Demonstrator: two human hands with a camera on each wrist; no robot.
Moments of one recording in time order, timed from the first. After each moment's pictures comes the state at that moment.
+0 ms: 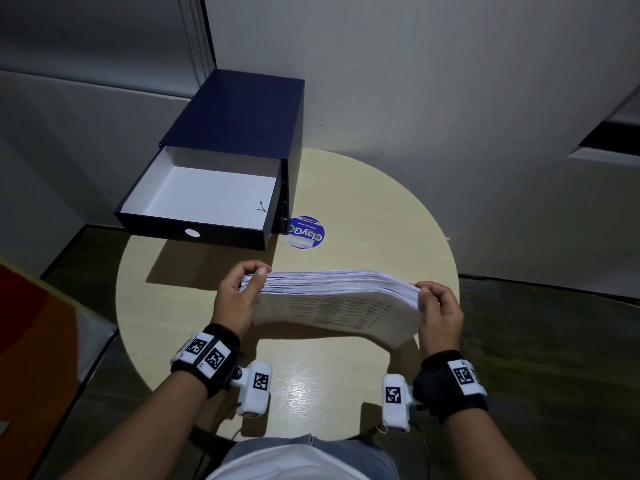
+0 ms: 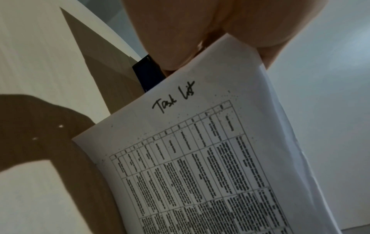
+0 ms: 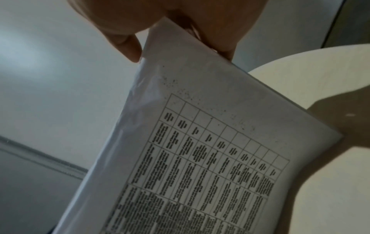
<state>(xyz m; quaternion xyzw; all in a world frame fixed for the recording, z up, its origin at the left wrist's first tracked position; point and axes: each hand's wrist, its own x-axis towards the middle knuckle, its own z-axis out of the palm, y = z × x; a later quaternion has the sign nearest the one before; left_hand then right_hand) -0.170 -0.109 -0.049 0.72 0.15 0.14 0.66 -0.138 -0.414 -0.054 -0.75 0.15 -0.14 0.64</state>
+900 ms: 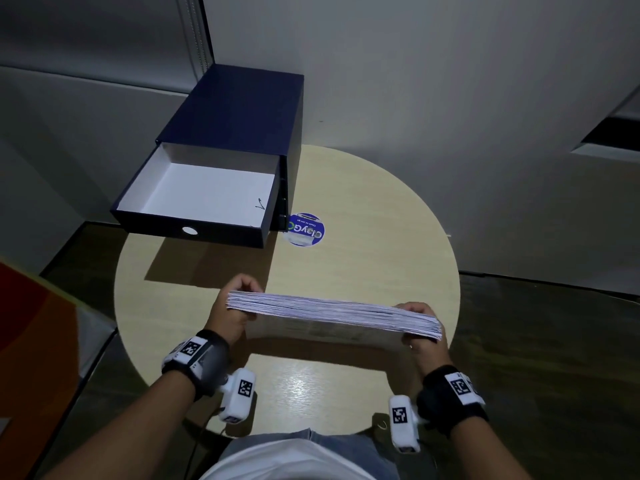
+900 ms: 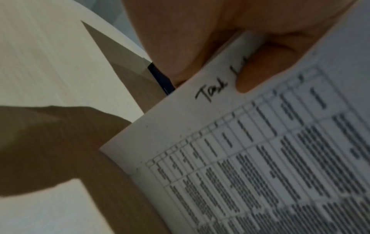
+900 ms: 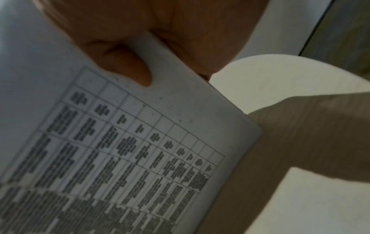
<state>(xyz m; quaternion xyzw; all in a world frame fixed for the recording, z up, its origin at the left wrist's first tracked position) -0.176 -0.089 -0.083 0.72 0.12 0.04 0.68 -0.162 -0.424 -0.064 -0.77 0.08 0.03 0.63</state>
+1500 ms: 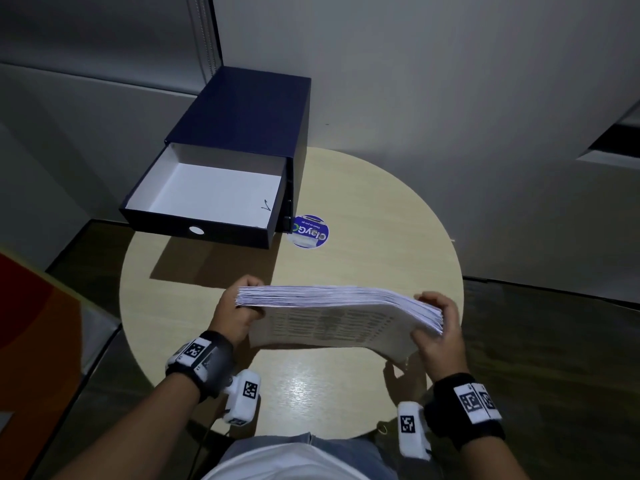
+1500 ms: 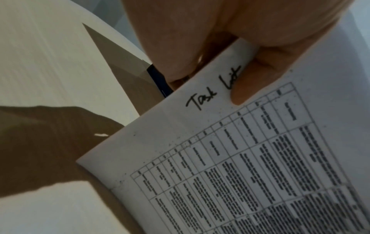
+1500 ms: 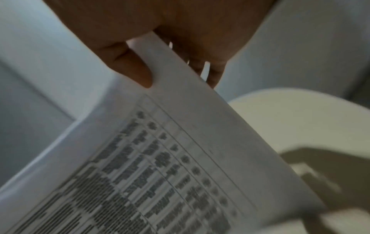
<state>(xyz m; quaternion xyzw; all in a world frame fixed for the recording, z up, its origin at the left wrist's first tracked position) -0.179 -0.089 -0.075 0.76 0.13 0.02 0.63 -0.169 -0.429 -0.048 -0.80 0.06 -0.01 0.59</state>
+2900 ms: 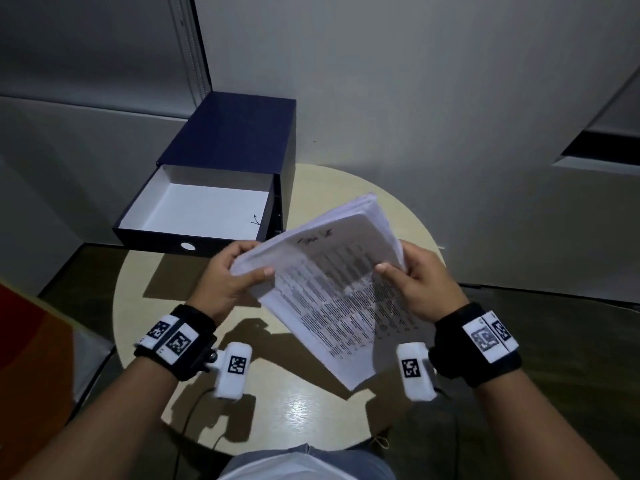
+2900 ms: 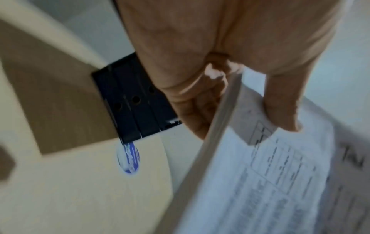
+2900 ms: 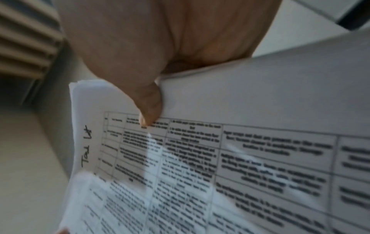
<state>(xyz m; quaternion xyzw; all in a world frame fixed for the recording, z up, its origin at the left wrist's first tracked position) -0.157 -0.093 0.018 0.65 0.05 0.02 0.76 -0.117 -0.401 0.068 -0.86 -0.21 0.02 0.46</state>
